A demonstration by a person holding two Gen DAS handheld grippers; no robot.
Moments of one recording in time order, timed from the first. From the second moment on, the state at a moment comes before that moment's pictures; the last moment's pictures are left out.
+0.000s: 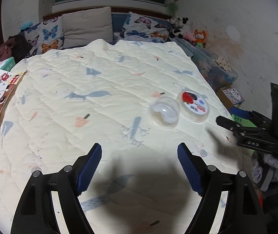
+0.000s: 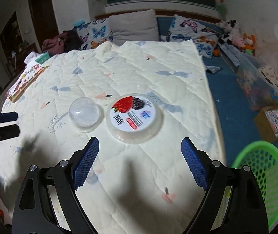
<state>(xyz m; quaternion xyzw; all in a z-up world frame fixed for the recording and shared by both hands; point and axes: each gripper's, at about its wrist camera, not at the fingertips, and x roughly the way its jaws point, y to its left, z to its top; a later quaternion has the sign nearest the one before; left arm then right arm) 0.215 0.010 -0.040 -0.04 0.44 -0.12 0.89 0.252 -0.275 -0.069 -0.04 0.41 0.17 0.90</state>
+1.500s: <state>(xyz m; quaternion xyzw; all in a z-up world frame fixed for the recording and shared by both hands) 0.254 -0.016 -0.064 0.00 0.46 -0.14 0.87 0.302 -0.256 -0.093 -0.07 0.43 0.16 0.89</state>
